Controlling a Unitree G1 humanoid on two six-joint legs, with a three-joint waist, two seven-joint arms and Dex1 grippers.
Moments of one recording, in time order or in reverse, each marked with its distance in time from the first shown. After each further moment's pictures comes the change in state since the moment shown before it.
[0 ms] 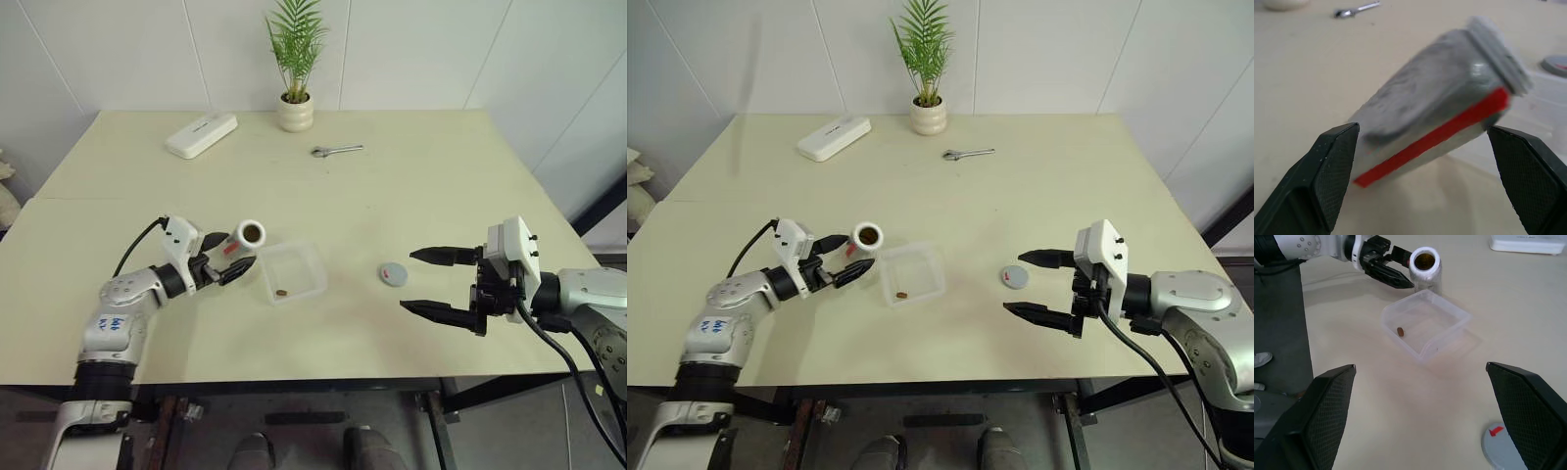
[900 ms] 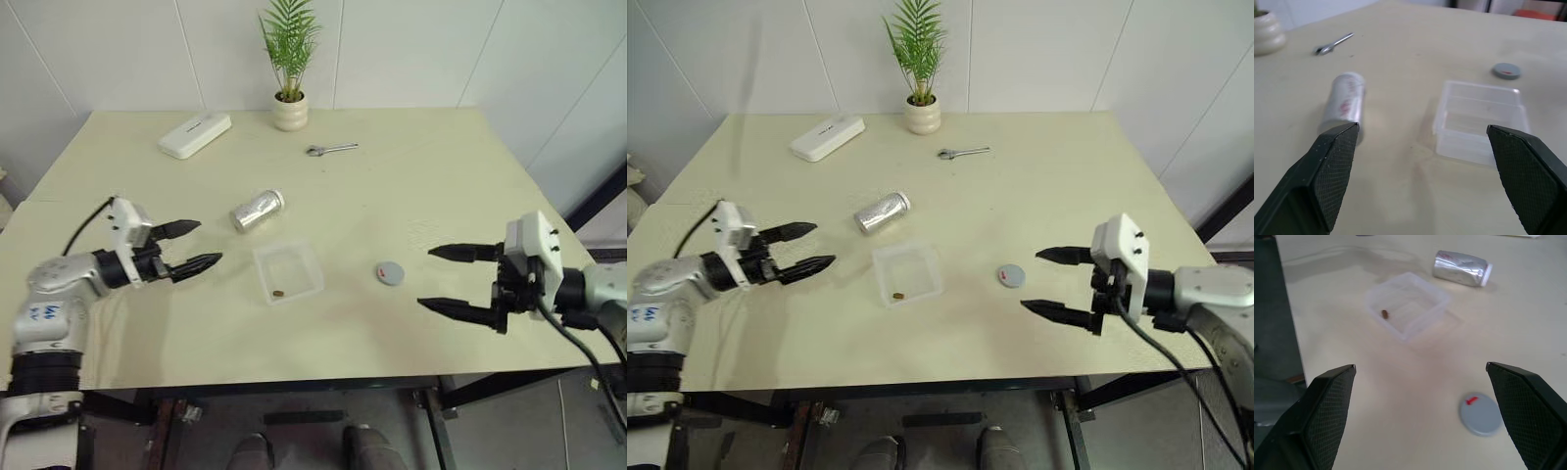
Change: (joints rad) left arm -0.083 0.212 0.110 0.199 -0.089 -0.147 -0.448; right arm -0.016 -0.122 -0.087 0.032 0.015 0.022 0.011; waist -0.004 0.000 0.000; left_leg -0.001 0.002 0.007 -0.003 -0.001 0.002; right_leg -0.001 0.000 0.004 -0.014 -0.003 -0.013
